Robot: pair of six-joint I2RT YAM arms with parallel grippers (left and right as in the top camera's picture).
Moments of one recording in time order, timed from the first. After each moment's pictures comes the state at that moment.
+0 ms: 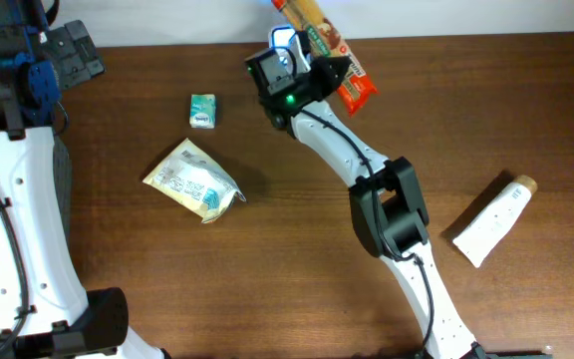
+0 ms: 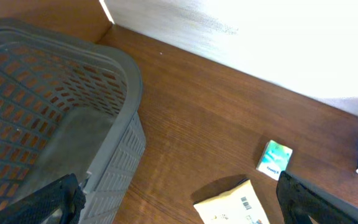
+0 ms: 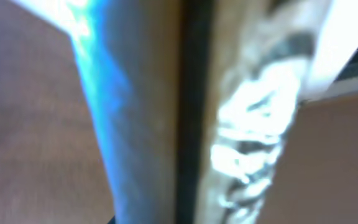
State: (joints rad) left arm 0.08 1.80 2.37 -1.35 -0.33 -0.24; right arm 0.52 2.58 2.27 -0.50 1.26 -0.33
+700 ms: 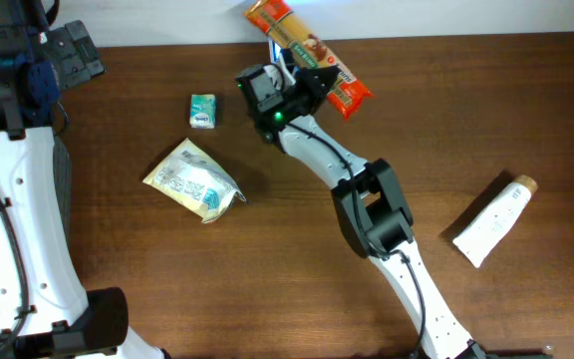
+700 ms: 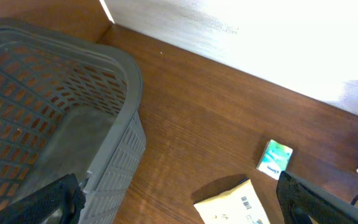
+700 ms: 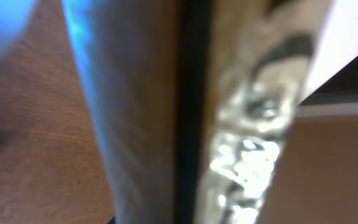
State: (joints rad) left arm 0.08 1.80 2.37 -1.35 -0.33 -0.24; right arm 0.57 2.68 2.28 -0.33 1.37 -0.66
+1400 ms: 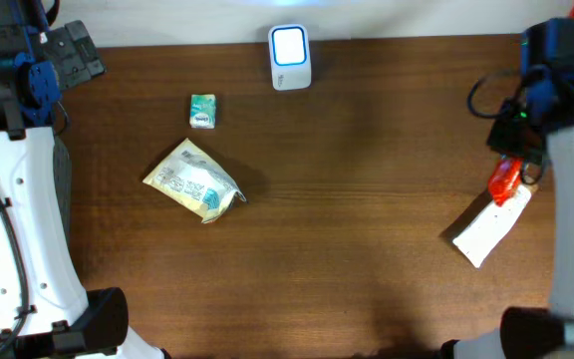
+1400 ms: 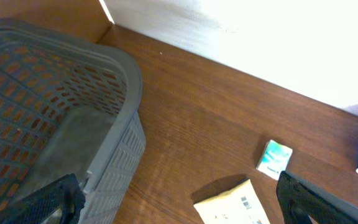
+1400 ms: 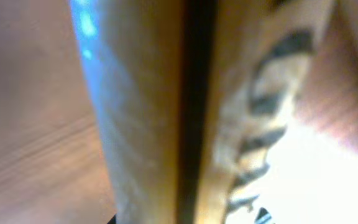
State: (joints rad) left arm 0.08 1.80 2.37 -1.35 -0.33 -0.24; right arm -0.09 1.66 1.87 -1.51 0.31 0.37
